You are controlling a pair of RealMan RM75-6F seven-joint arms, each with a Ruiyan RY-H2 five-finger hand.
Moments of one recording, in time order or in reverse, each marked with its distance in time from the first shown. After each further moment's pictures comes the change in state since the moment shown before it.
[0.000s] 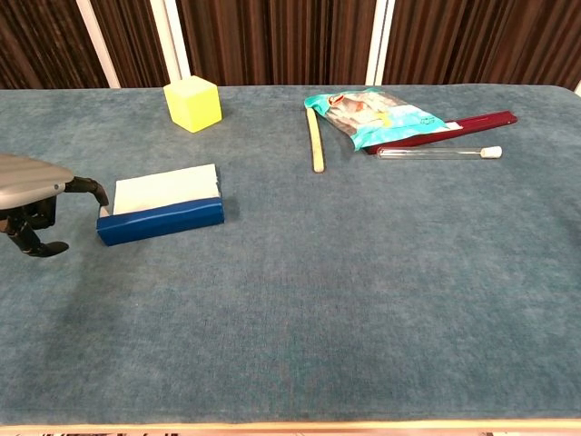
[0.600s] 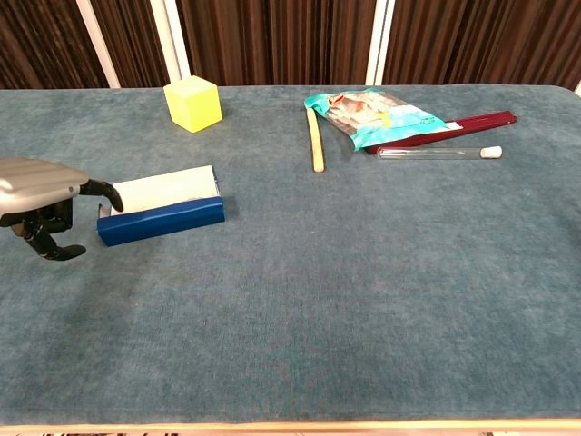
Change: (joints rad) left arm -0.003 -0.022 0.009 -0.001 0.054 0.010 -0.049; right arm -0.001 0.000 0.001 -0.001 -0.002 0.004 0.002
